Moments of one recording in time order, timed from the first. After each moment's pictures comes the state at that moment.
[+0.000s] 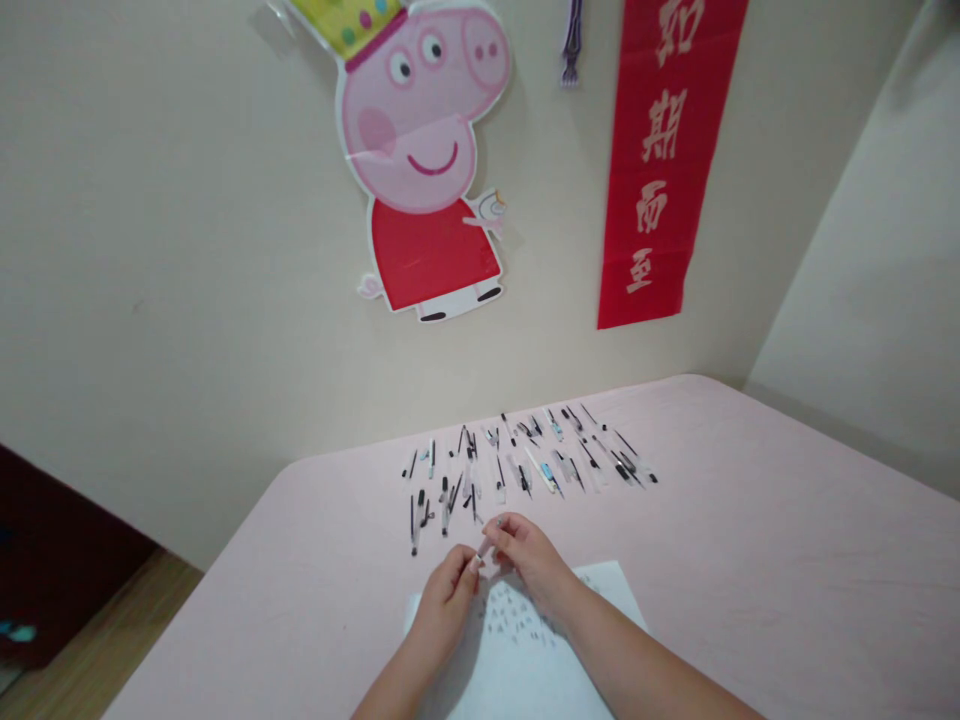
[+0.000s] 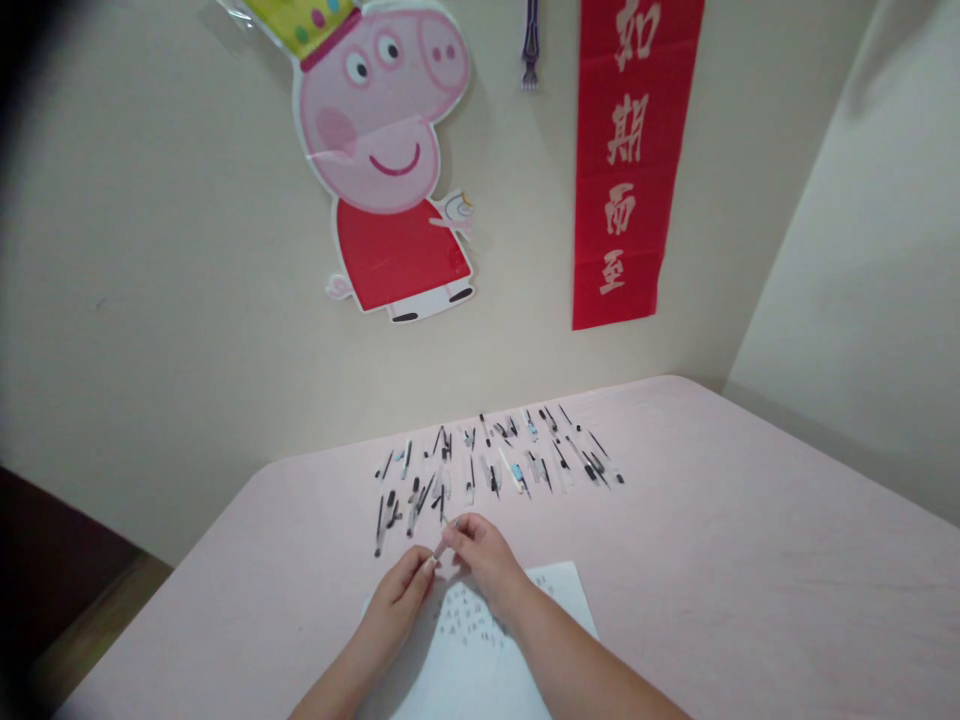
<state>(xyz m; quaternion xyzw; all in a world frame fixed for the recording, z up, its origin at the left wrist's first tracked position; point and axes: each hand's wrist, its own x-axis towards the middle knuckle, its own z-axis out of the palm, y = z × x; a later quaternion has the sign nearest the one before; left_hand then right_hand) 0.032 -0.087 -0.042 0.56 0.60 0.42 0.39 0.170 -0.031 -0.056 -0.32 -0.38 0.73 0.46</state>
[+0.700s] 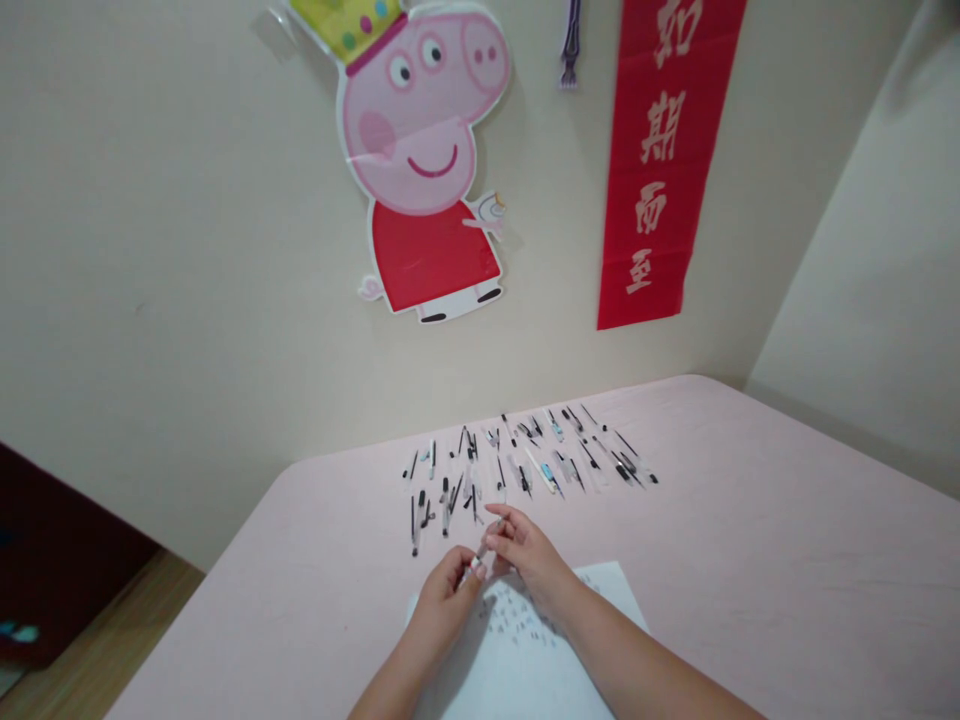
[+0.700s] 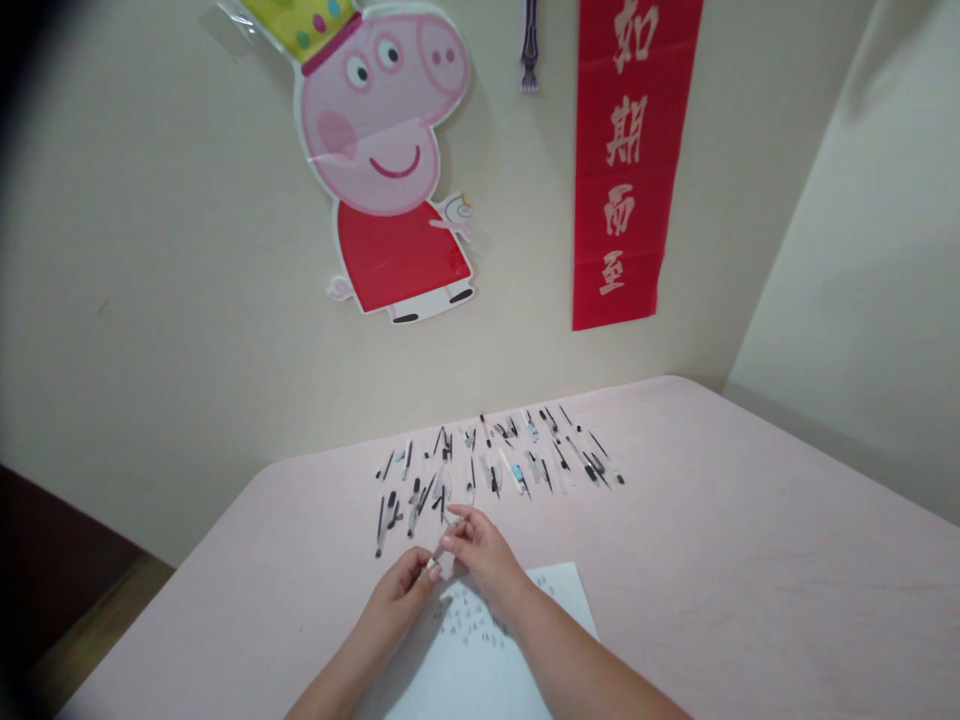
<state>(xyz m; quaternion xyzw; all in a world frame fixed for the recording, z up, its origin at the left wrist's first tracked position) 0.030 -0.084 -0.045 0.52 0.57 0.44 0.46 0.169 -0.031 -0.056 -0.29 -0.38 0.74 0.47</state>
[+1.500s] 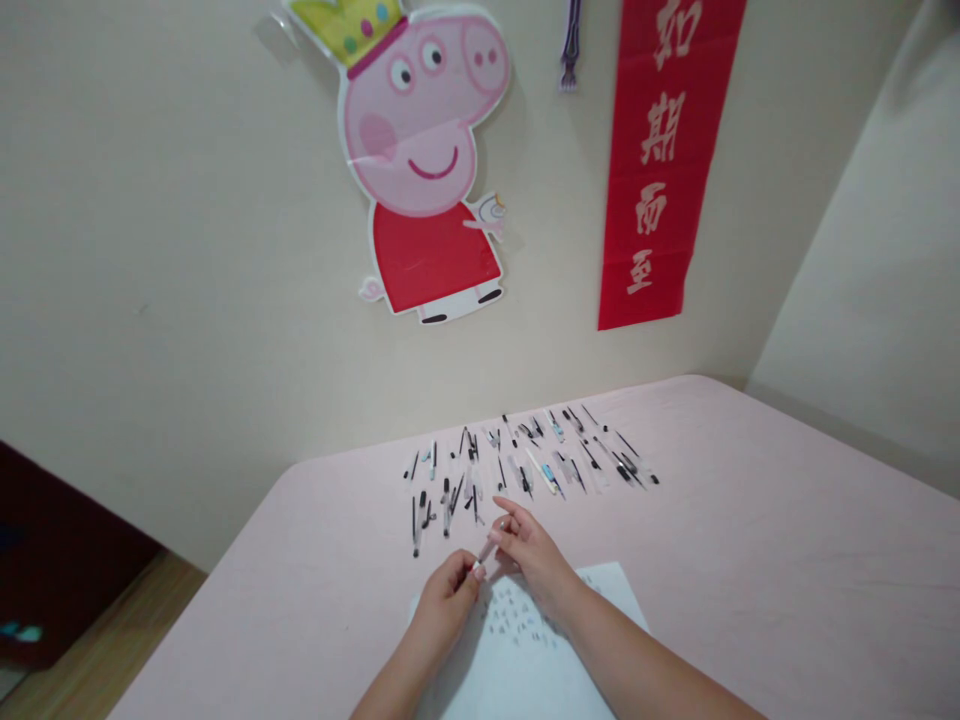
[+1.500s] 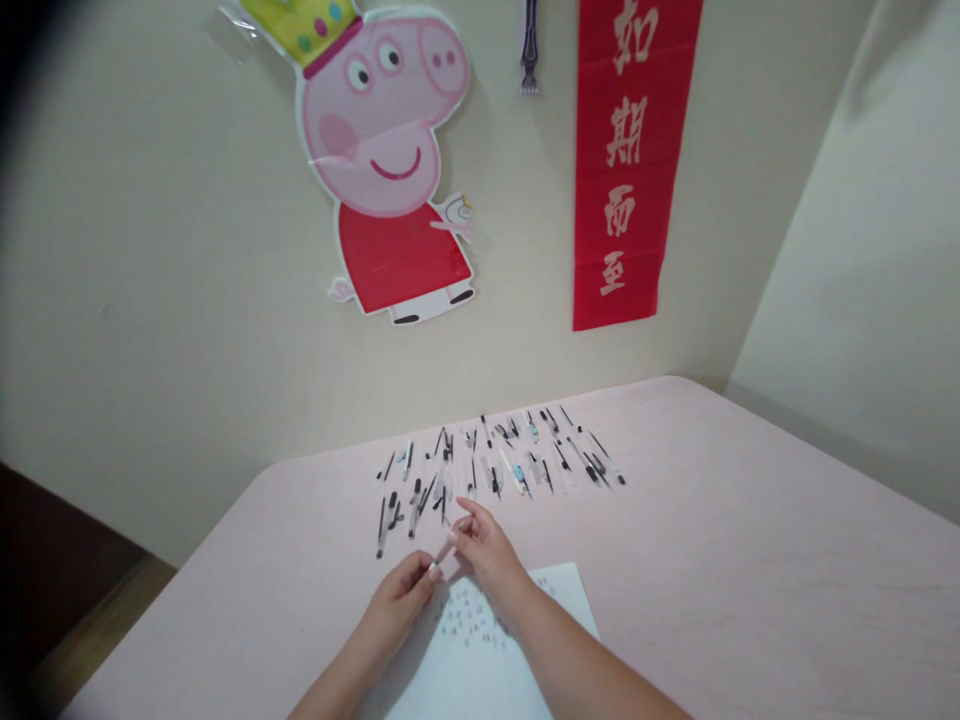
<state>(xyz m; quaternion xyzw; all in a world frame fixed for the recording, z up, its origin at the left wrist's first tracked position) 0.028 -0.083 -0.052 0.52 0.59 0.41 0.46 0.169 -0.028 -0.061 -0.30 -0.36 0.73 0.50</state>
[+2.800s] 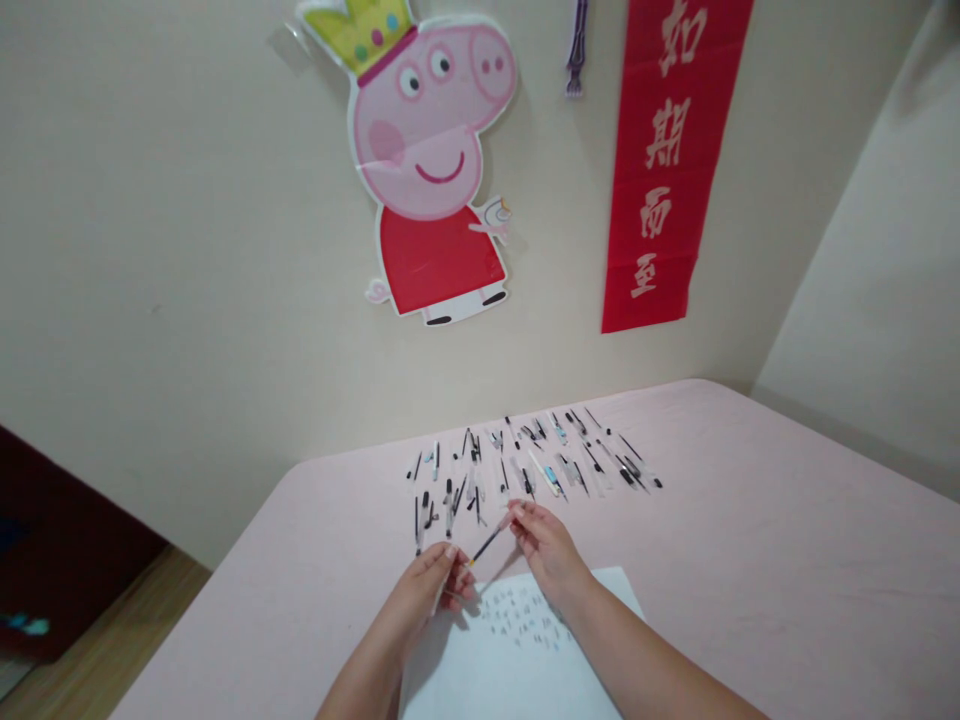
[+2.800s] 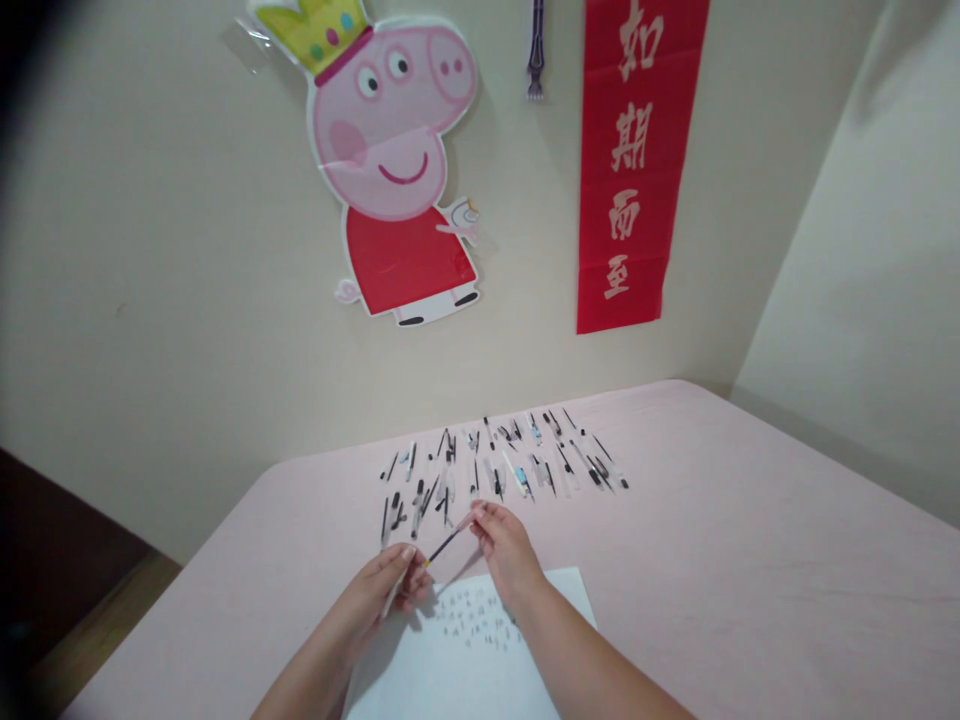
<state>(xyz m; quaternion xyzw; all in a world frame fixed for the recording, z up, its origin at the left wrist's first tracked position) 0.002 -0.079 -0.035 0.38 0.56 0.44 0.59 0.176 -0.013 -0.064 -0.31 -0.23 0.72 0.57</state>
